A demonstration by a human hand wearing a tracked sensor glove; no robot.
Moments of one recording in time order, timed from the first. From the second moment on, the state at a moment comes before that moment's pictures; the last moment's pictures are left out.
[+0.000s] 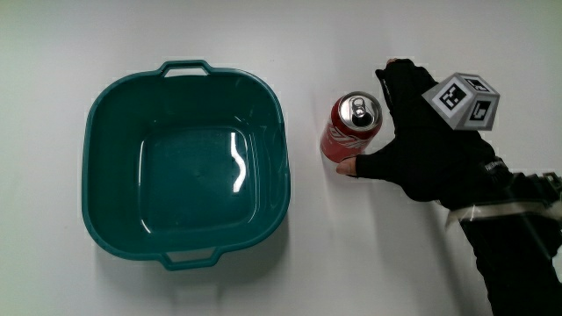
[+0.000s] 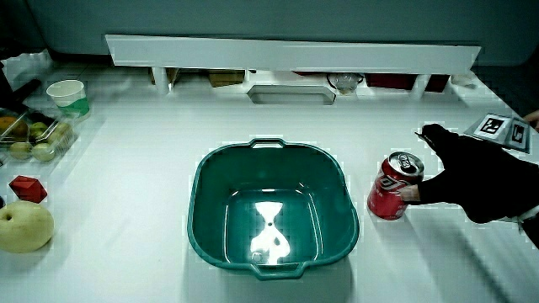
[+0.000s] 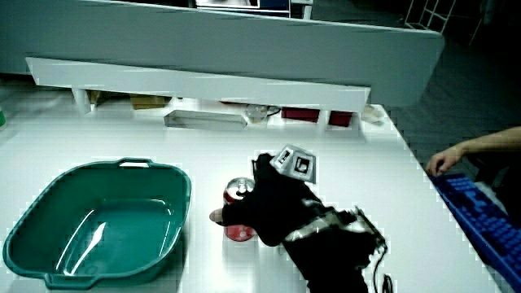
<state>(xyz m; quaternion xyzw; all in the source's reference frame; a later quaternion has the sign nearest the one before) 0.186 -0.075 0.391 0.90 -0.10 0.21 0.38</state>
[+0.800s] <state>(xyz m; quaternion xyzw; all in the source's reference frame) 0.190 -0.092 0.417 0.88 -0.10 0.27 0.38</state>
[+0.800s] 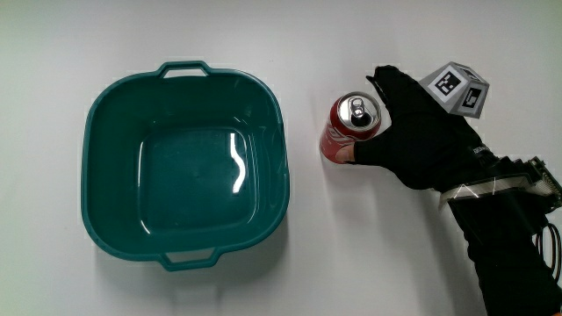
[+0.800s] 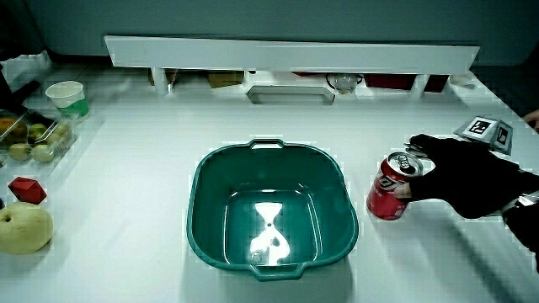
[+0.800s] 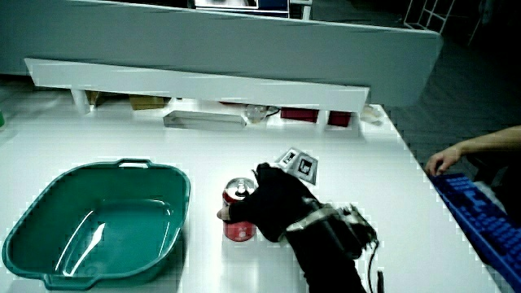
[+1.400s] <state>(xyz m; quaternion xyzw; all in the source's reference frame) 0.196 -0.094 0.418 0.88 -0.10 0.31 0.34</state>
